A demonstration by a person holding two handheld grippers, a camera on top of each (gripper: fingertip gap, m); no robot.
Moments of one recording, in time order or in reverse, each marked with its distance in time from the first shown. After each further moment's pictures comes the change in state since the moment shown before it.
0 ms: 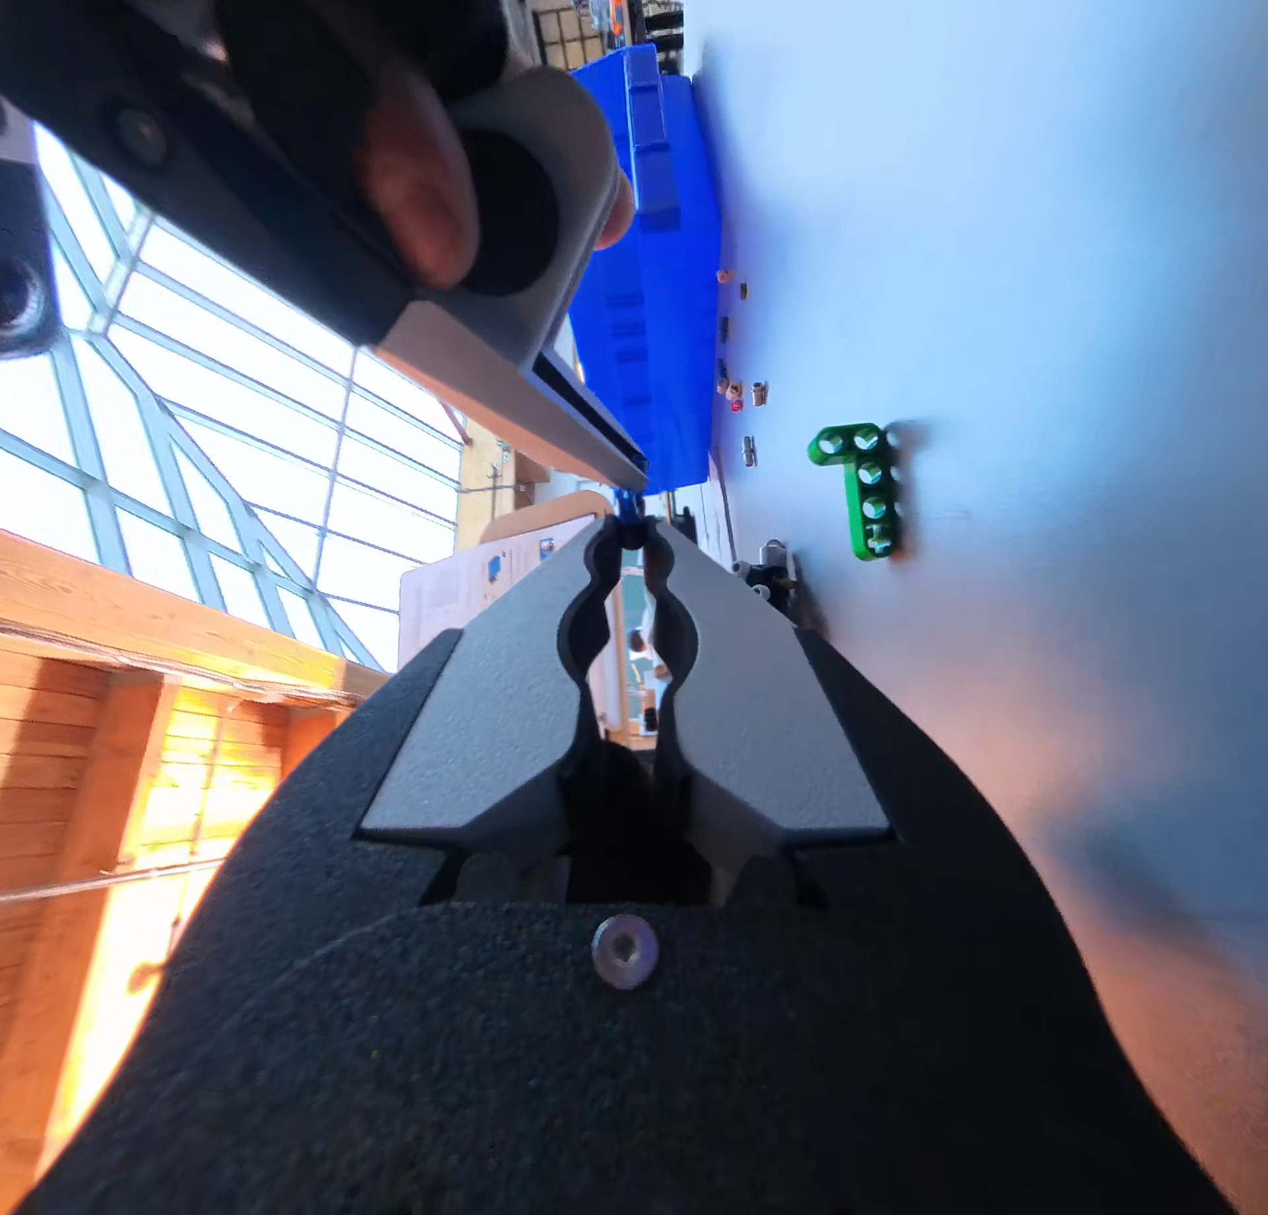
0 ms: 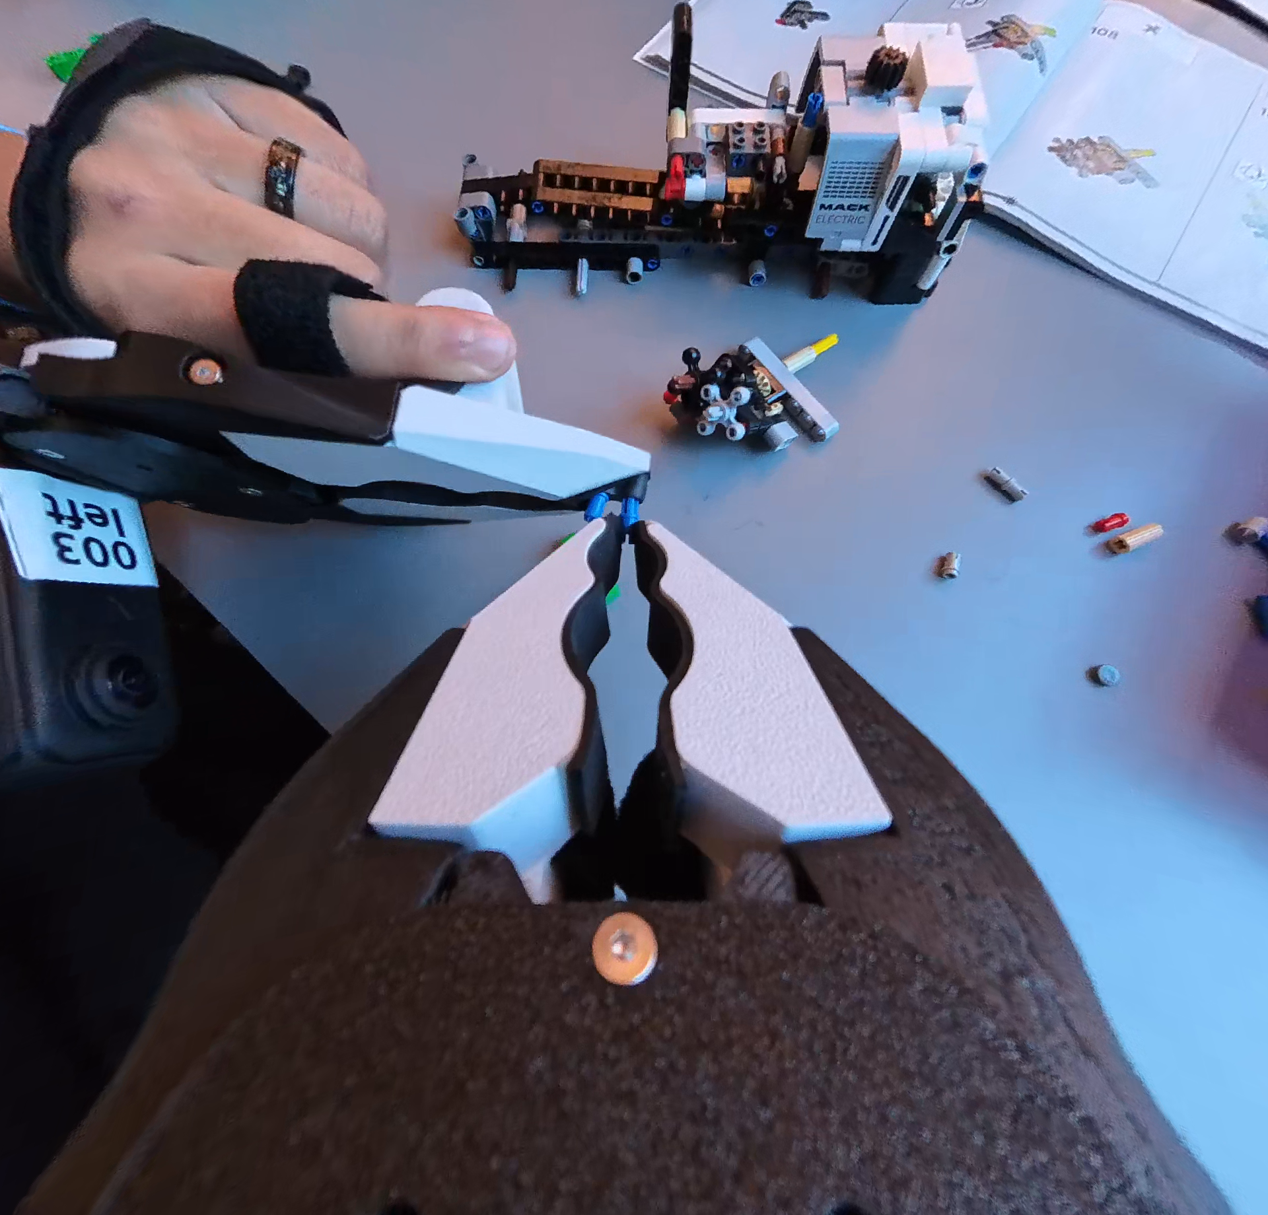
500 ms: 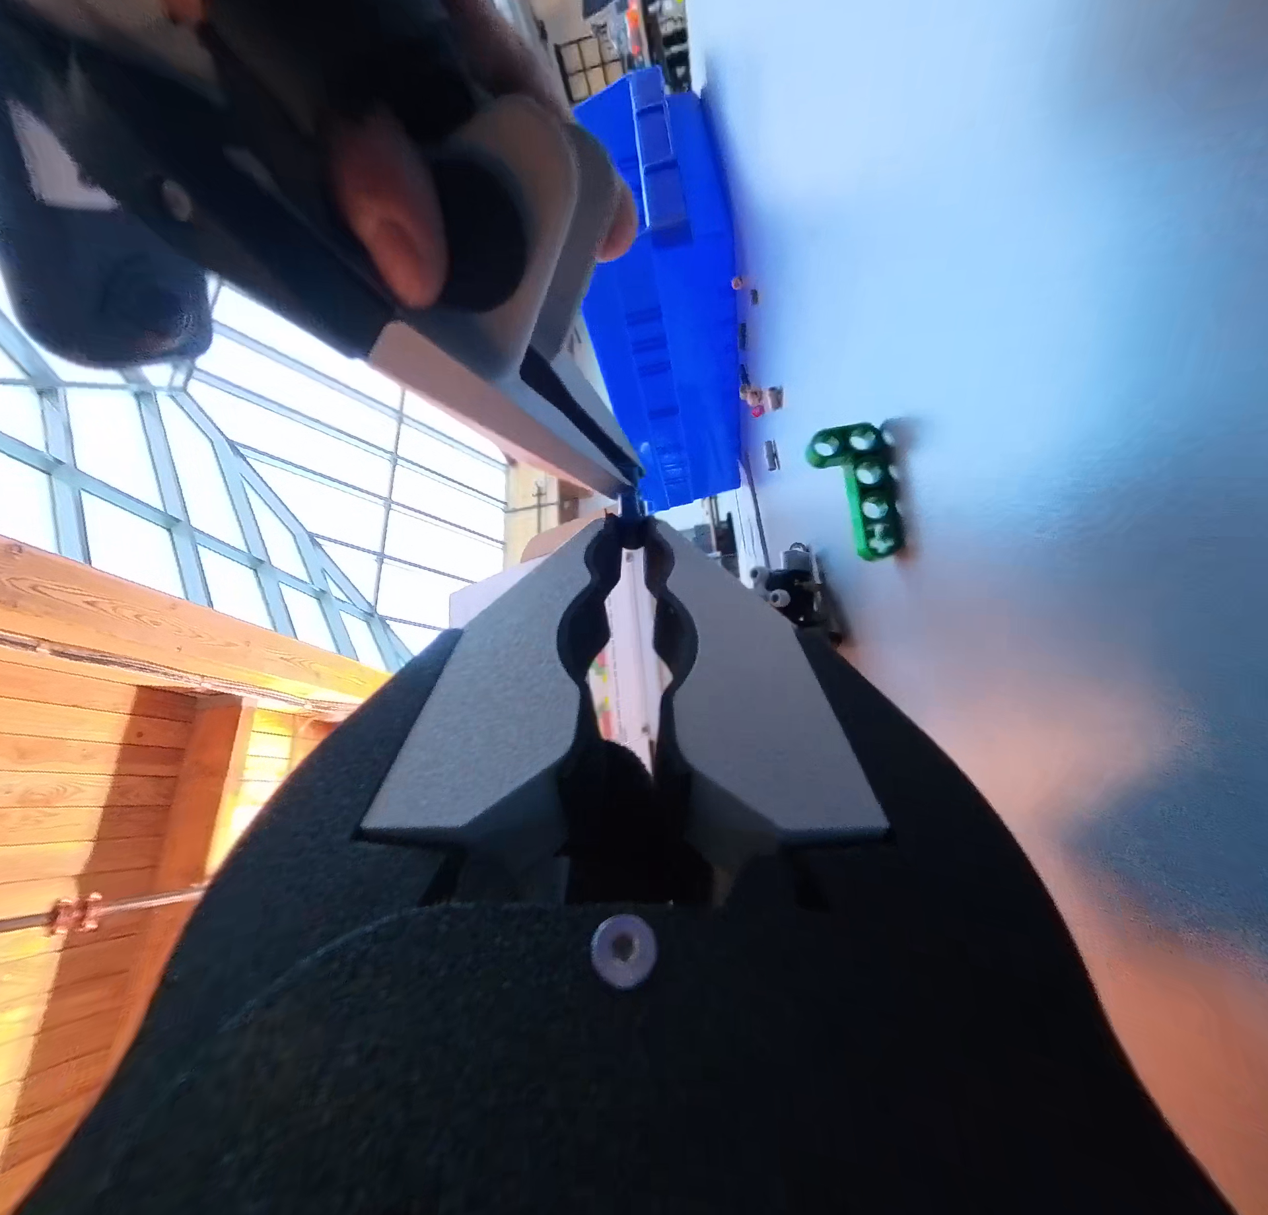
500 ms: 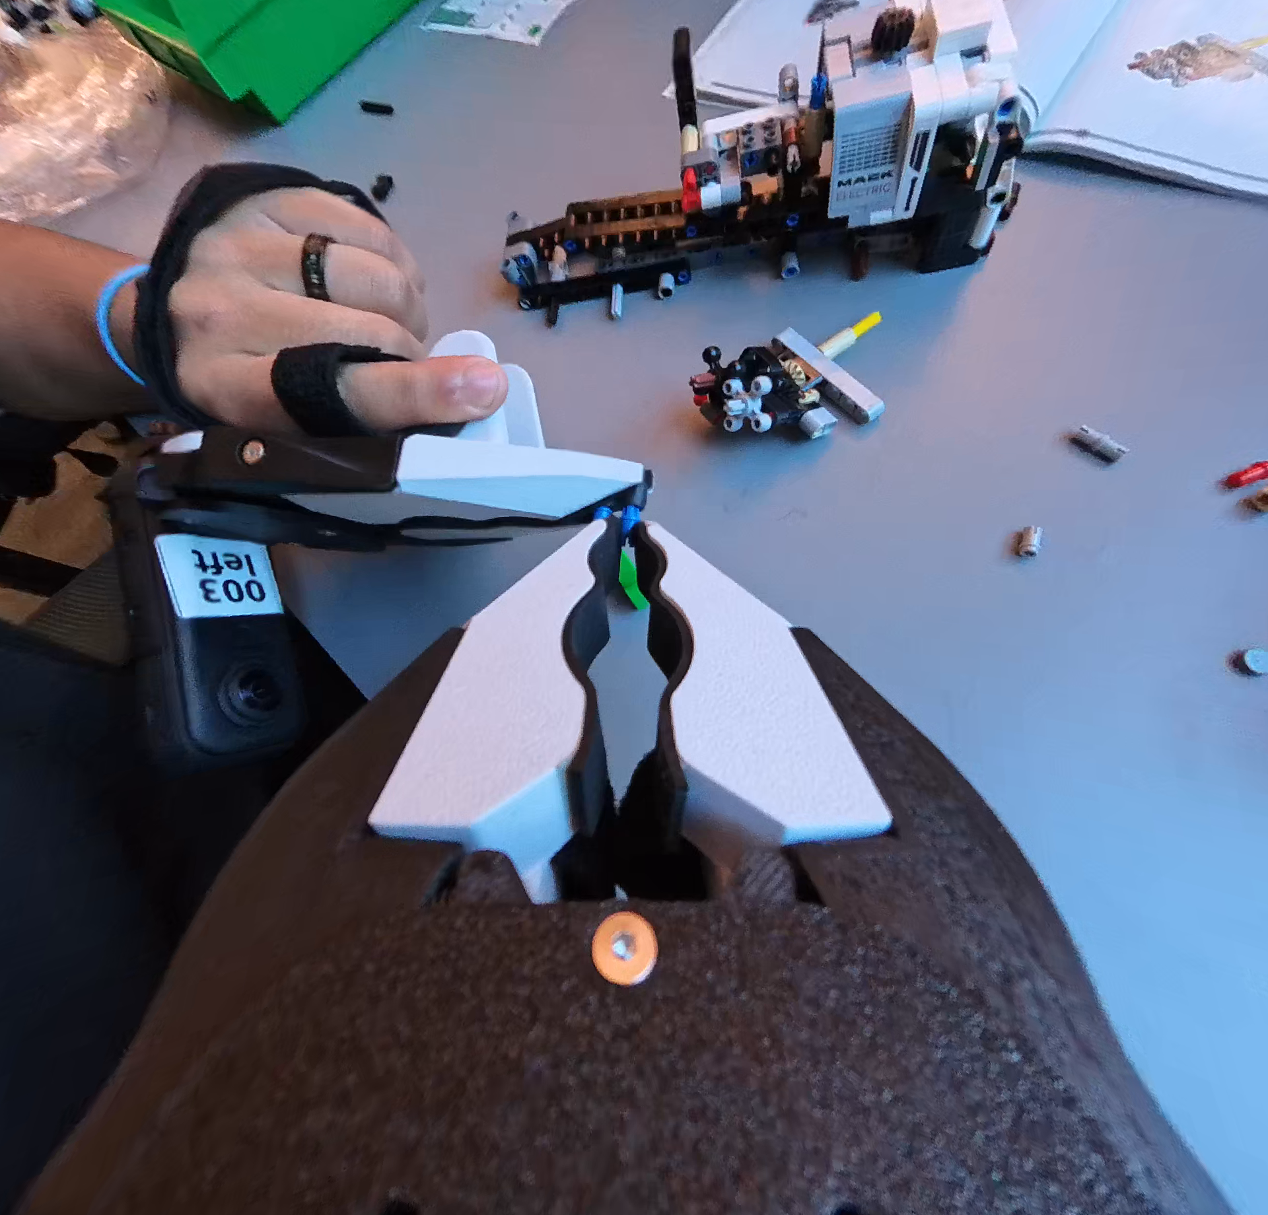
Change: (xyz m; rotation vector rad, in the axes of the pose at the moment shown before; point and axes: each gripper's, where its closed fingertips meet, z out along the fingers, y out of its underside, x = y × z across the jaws) left arm -0.002 -0.004 -0.001 0.018 -0.048 0.106; right arm -0.003 0.000 -0.003 0.060 -0.149 0.168
